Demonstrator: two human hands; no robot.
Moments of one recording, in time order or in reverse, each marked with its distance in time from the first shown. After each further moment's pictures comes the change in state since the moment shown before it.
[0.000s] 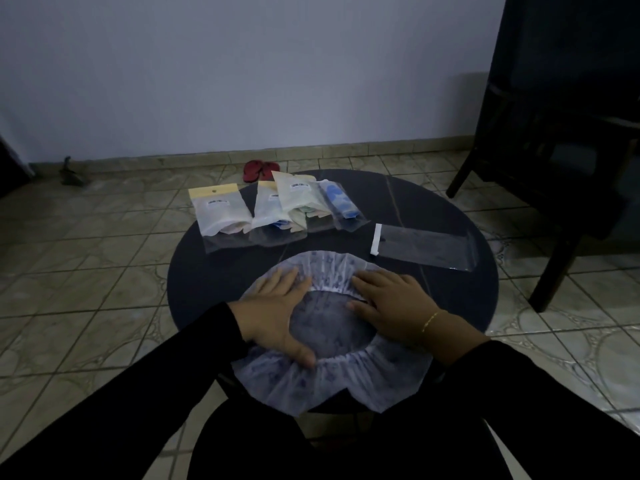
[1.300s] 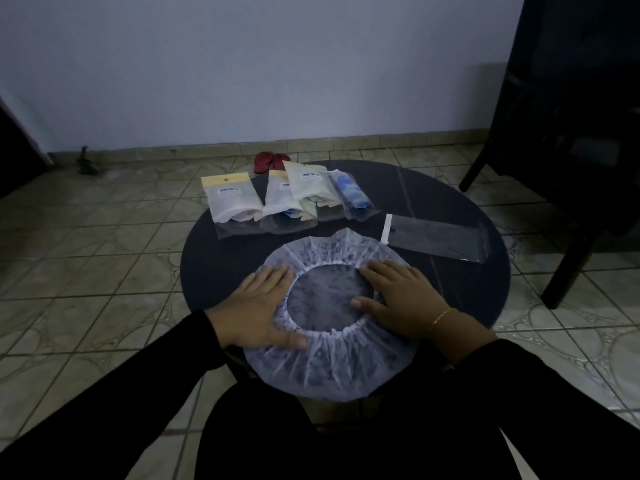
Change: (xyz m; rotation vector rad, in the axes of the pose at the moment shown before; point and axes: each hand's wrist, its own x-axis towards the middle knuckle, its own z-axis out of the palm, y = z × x) left_hand -0.024 -0.023 0.026 0.020 0.143 -0.004; right_hand -0.007 -0.003 0.010 0.066 0.042 -0.009
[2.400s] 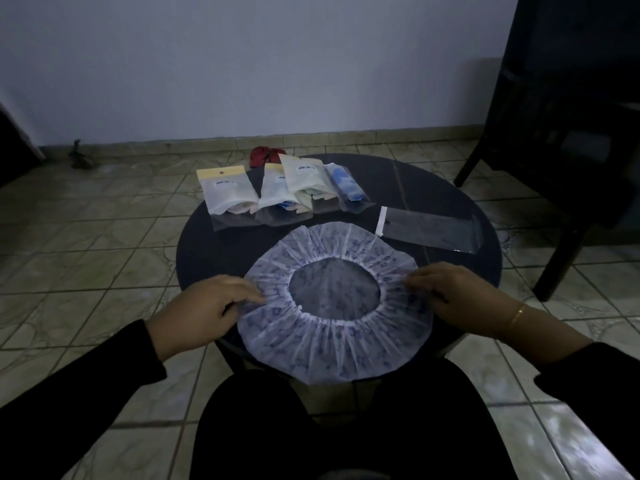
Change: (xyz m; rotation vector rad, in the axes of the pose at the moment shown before) left_hand -0.042 -0.037 0.013 -0.196 0.542 0.217; right_hand -0.050 0.052 -0.026 0.090 0.102 -0.125
